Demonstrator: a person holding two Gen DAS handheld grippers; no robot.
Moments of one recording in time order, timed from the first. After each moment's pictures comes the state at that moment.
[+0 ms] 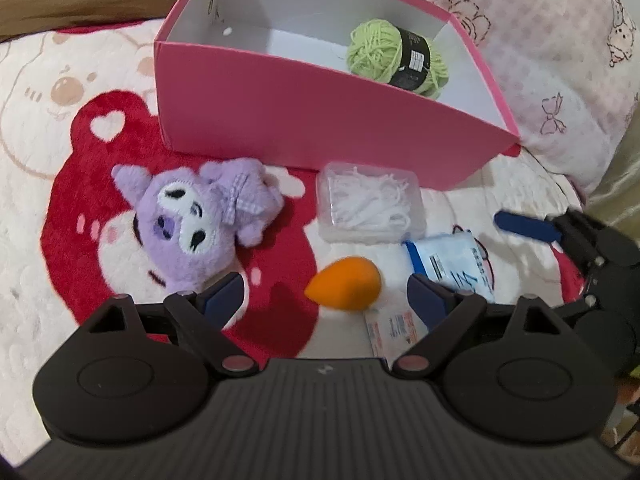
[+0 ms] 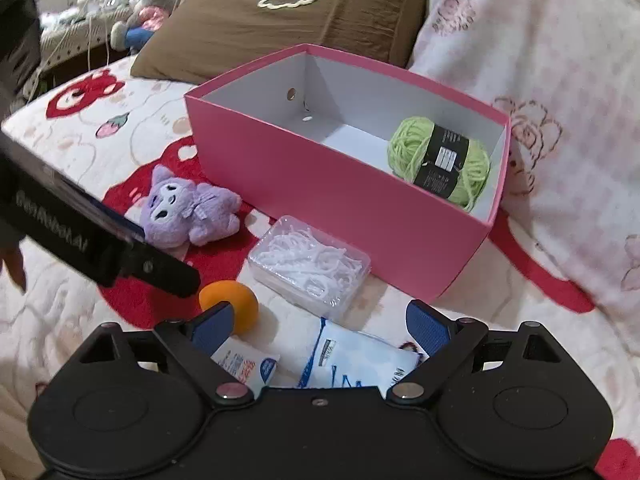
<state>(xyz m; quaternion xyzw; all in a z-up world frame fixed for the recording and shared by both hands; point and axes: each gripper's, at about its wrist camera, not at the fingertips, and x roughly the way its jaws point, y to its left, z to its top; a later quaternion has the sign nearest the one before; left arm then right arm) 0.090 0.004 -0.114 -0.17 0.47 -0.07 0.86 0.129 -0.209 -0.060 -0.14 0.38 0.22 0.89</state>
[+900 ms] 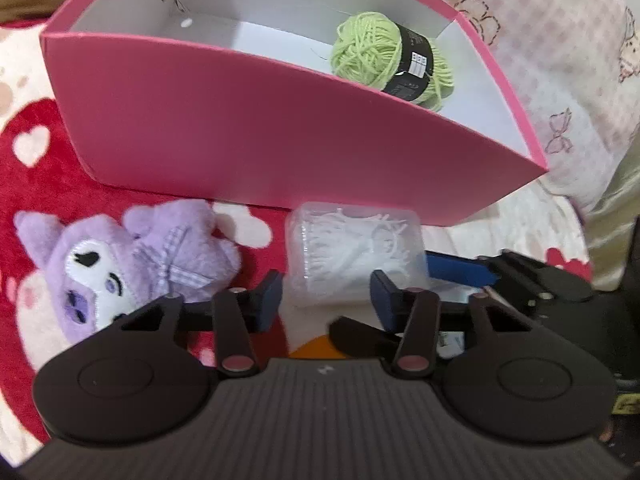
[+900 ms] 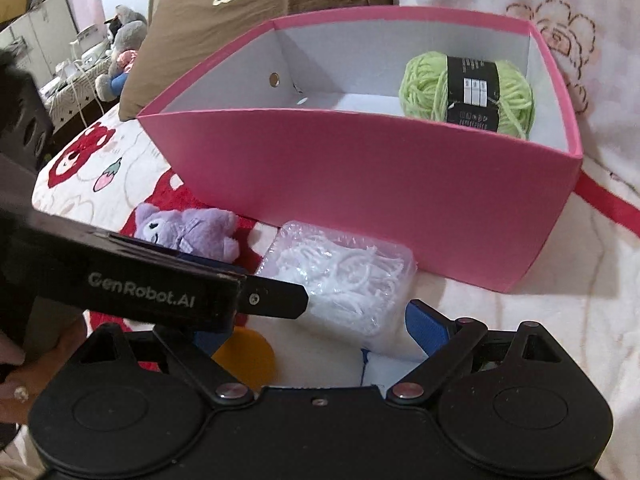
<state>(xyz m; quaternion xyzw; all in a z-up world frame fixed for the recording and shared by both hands) 0.147 -0.006 -0.146 -0.20 0.47 -0.11 0.85 0.186 -0.205 -0.105 0.00 0.43 0.24 0.87</state>
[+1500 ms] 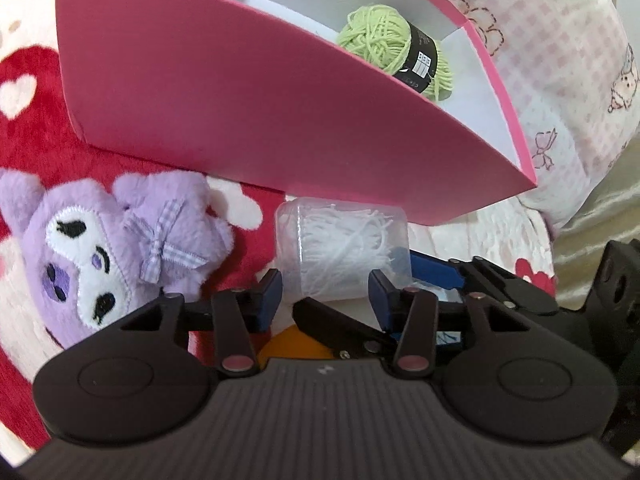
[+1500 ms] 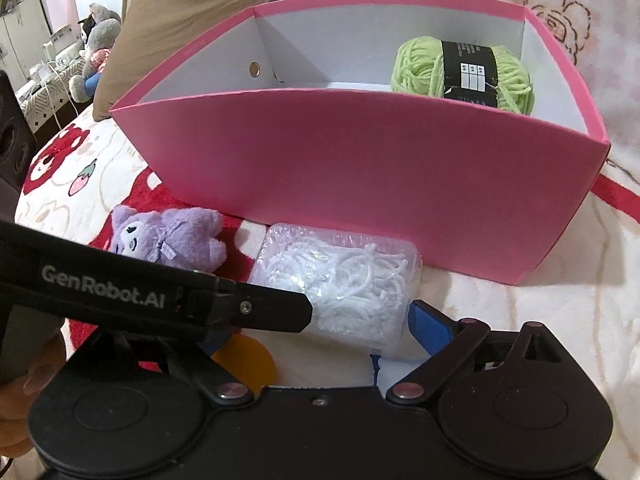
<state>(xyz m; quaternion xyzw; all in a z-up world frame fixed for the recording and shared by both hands) 0.149 0.013 -0.156 -0.27 0.48 -0.13 0.82 0.190 -0.192 -0.114 0.00 0.43 0.21 0.88</state>
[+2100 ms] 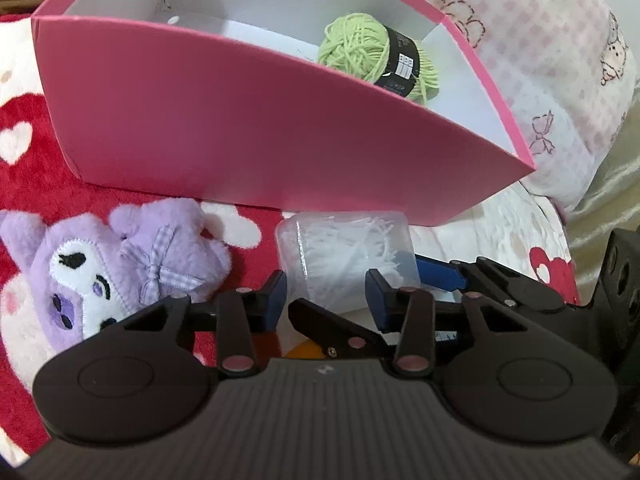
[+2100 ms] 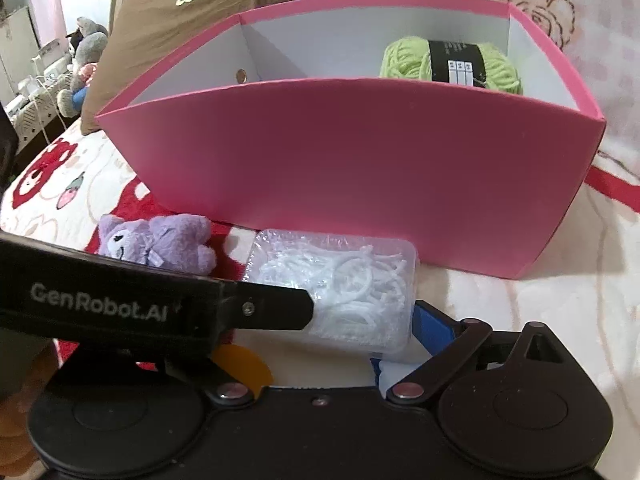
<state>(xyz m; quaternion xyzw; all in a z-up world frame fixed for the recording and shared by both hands) 0.149 0.000 -0.147 -0.21 0.45 -0.13 0.86 0.185 -0.187 -0.121 0.00 0.41 0.18 0.89</state>
